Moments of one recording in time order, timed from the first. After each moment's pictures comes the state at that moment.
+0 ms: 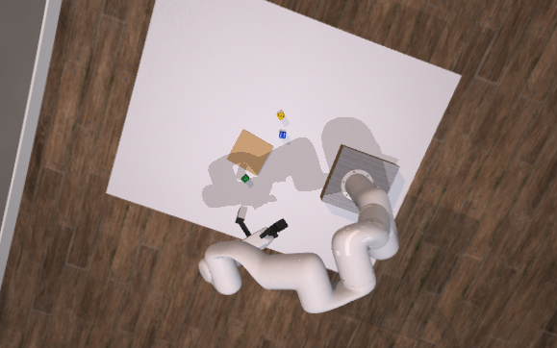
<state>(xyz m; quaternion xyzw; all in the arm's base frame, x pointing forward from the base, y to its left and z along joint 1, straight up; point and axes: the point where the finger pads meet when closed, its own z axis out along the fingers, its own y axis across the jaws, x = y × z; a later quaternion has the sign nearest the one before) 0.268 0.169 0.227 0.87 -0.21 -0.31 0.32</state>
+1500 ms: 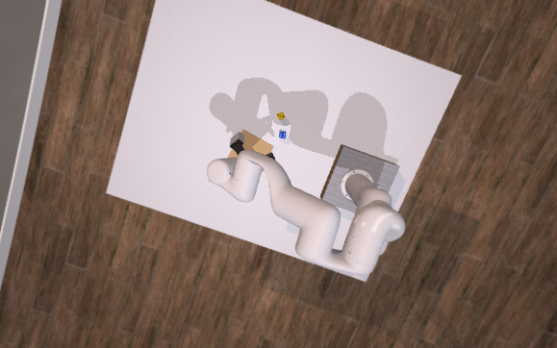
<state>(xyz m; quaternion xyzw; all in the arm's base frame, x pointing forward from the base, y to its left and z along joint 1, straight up) 0.374 -0.006 0.131 0.92 -0.34 -0.20 0.07</state>
